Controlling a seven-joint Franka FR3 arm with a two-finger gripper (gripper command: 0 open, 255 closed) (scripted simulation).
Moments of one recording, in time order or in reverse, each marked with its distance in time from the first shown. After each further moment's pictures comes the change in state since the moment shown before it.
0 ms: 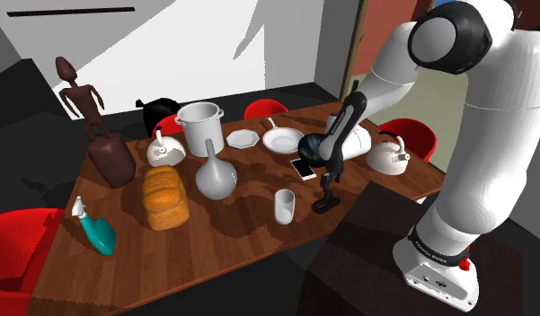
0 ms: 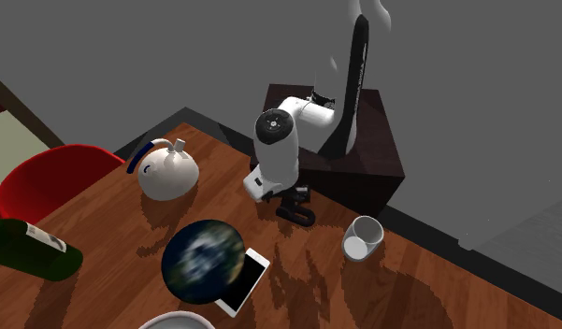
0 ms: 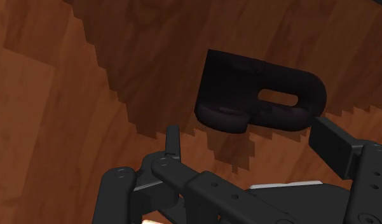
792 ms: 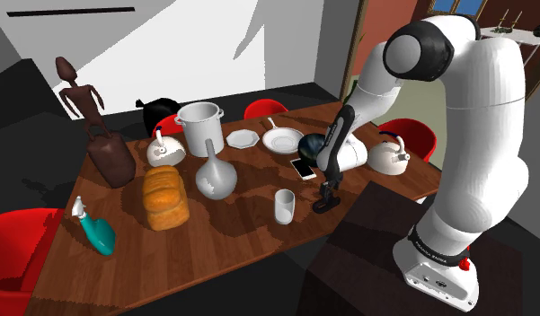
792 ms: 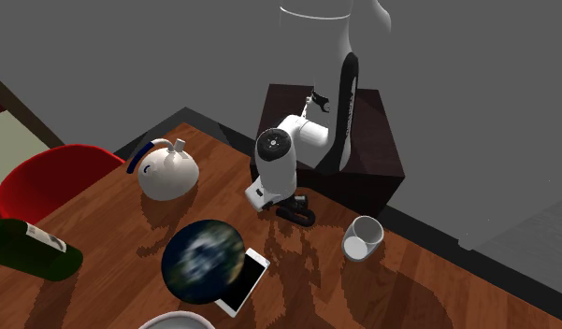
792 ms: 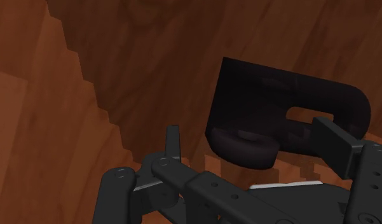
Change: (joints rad) arm -0.047 0.166 0.050 0.041 0.048 0.125 -0.043
